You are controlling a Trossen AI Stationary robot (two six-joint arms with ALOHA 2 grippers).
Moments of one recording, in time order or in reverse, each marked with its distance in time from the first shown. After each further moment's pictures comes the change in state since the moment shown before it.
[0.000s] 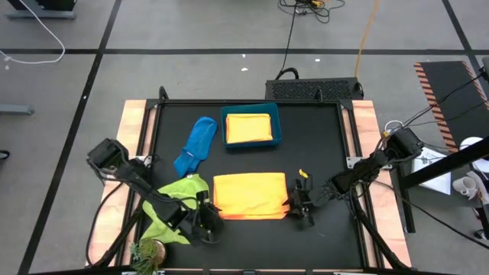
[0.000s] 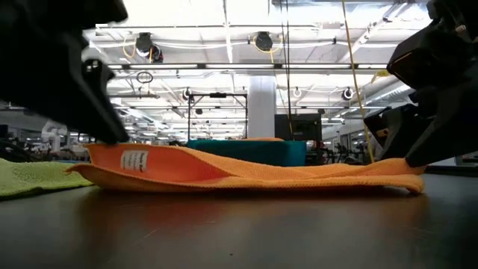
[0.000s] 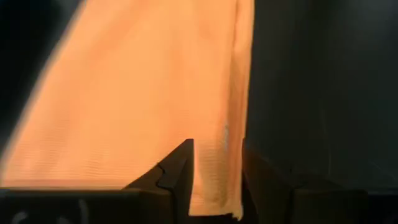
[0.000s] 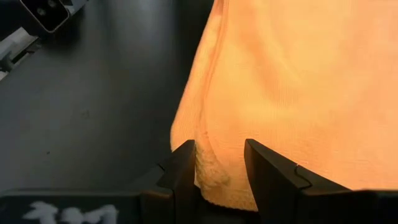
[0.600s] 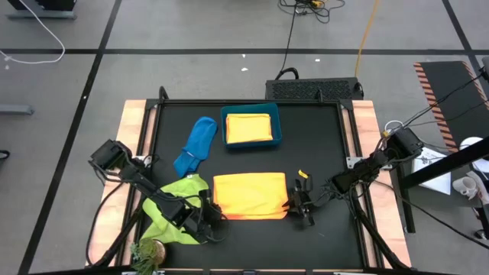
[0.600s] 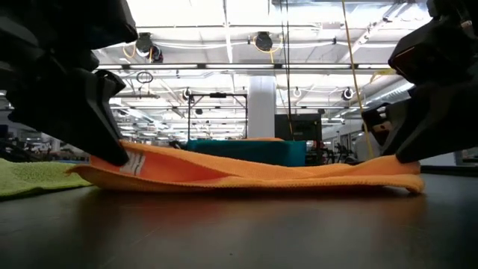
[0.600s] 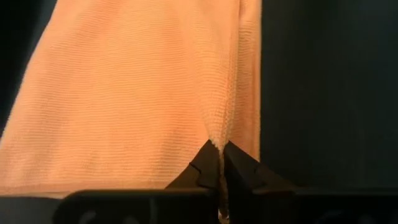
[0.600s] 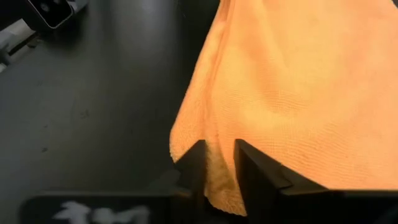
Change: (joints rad) left arm 0.039 0.038 0.001 -0.002 0.058 0.076; right arm 0.000 0.000 0.000 0.019 0.005 -0.063
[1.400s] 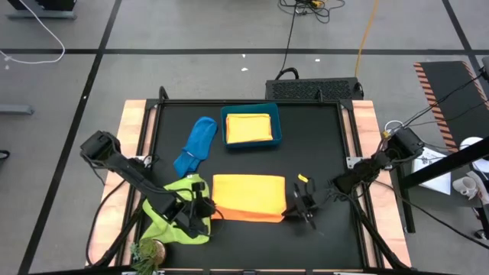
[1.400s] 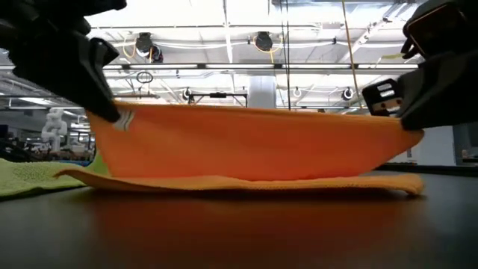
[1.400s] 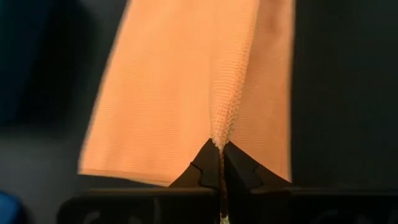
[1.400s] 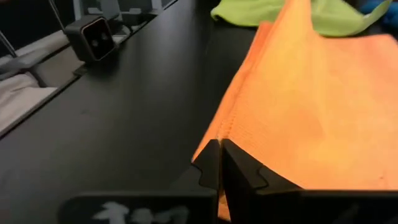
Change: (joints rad) left arm -0.005 -0.162 0.001 -0.203 -0.045 0.026; right arm 0.053 -0.007 0.018 0.094 -0.005 -0.077
